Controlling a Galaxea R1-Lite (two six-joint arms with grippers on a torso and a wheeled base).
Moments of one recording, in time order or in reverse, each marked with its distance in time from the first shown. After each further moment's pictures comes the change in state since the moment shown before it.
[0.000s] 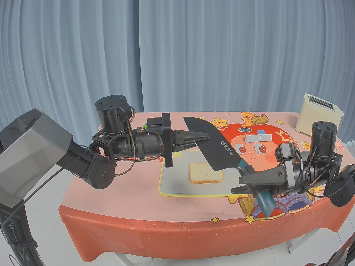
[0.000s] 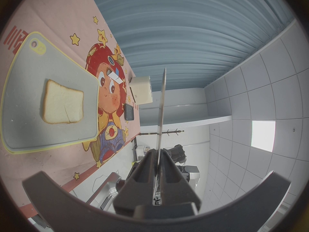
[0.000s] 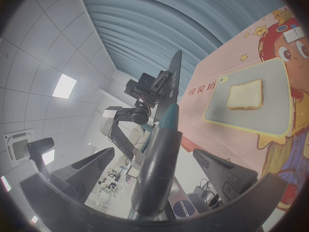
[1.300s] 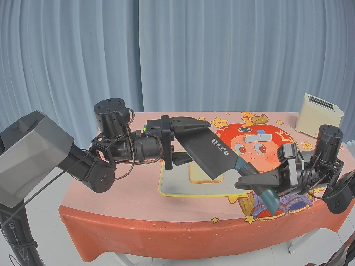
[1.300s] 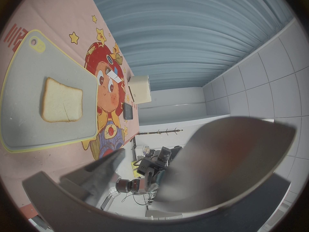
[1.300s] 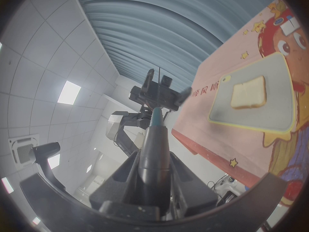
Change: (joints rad) left arm -0.003 0.002 0.034 -0.057 -0.003 -0.007; right arm -0.009 0.019 0.074 -0.263 -0.003 0.151
